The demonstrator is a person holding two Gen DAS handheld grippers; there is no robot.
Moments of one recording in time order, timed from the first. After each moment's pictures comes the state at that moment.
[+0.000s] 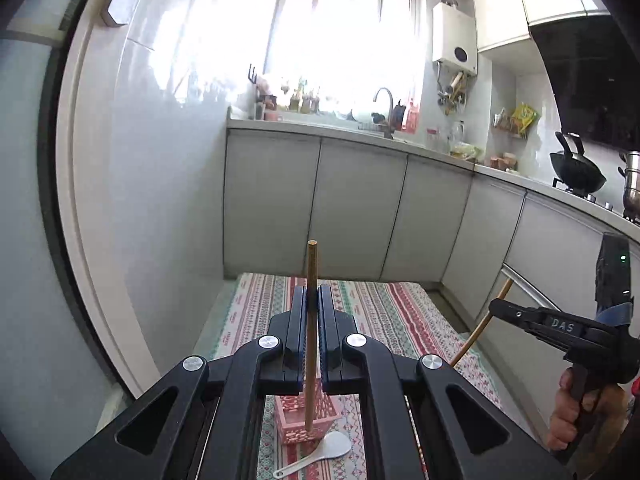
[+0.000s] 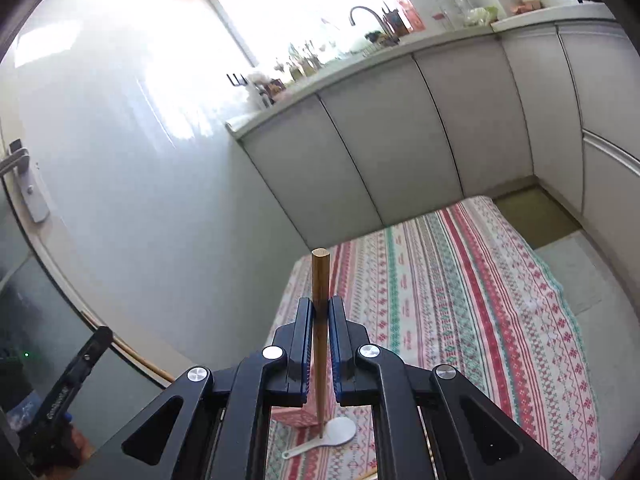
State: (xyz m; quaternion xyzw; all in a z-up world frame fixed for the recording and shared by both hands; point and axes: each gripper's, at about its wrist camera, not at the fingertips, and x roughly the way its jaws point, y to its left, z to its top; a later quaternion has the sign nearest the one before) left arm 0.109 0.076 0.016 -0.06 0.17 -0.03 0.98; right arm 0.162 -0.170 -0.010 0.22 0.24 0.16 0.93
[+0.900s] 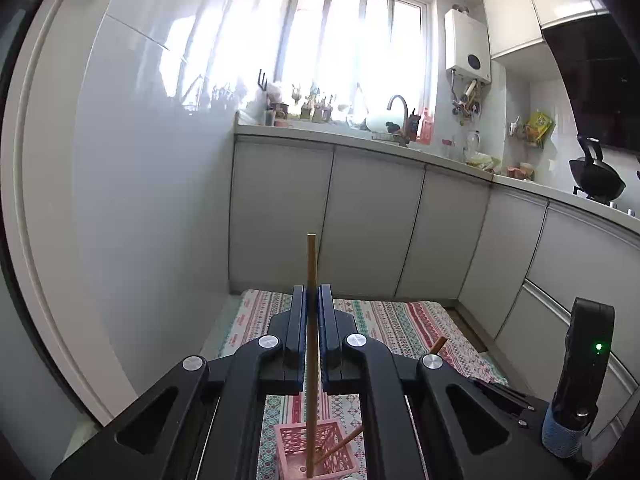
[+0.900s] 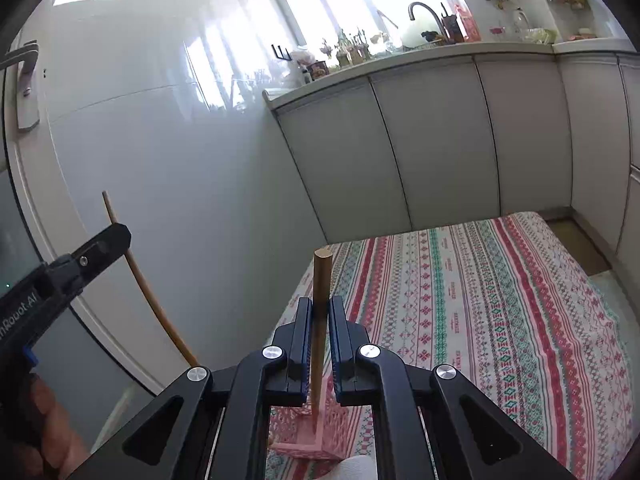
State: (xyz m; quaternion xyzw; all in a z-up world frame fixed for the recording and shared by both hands) left arm 0.189 0.082 -0.013 -0.07 0.15 -0.01 0.99; right arm 0.228 -0.074 -0.080 0.14 0.25 0.19 0.94
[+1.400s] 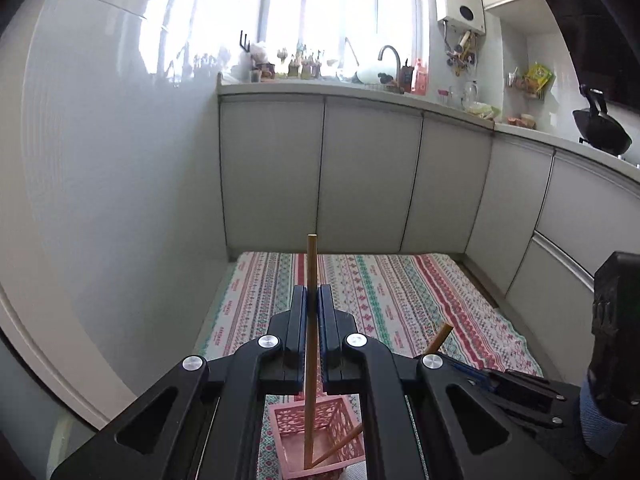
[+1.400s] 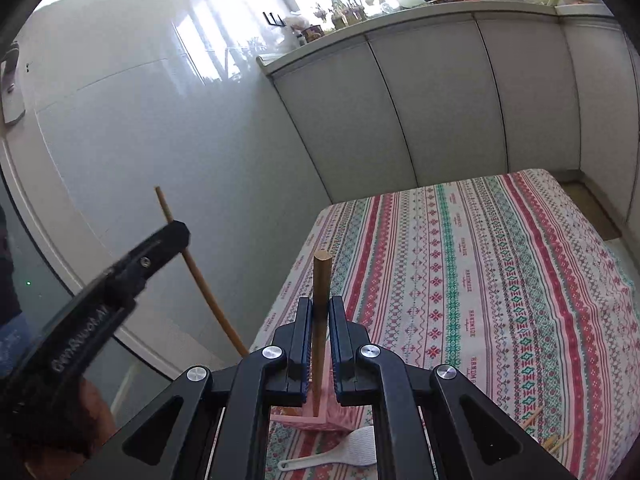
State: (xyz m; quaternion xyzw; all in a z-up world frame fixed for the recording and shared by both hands) left arm 0.232 0.060 -0.058 -0.03 0.23 -0.02 0.97; right arm 0.234 -0.075 -0.100 0.15 0.31 0.21 0.91
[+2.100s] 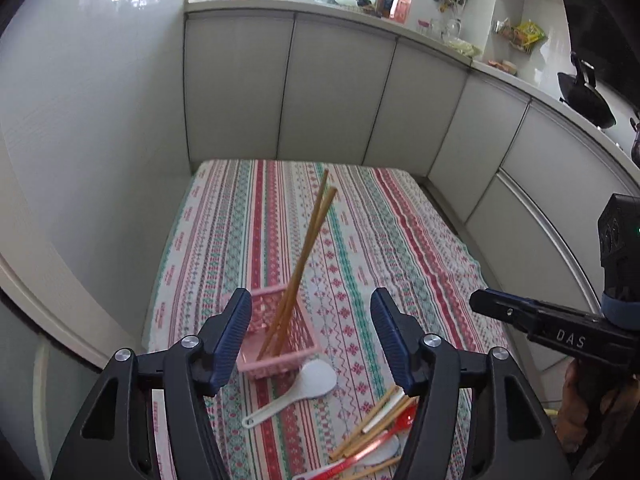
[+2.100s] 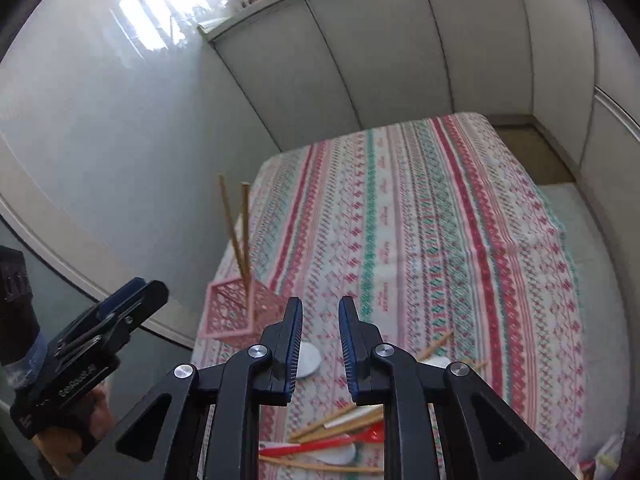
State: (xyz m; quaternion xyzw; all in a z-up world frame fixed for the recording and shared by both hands) left arm 0.196 0.044 -0.073 -0.05 0.39 -0.09 0.91; right arm 0.195 -0.163 -0.093 0.15 0.46 0.13 0.87
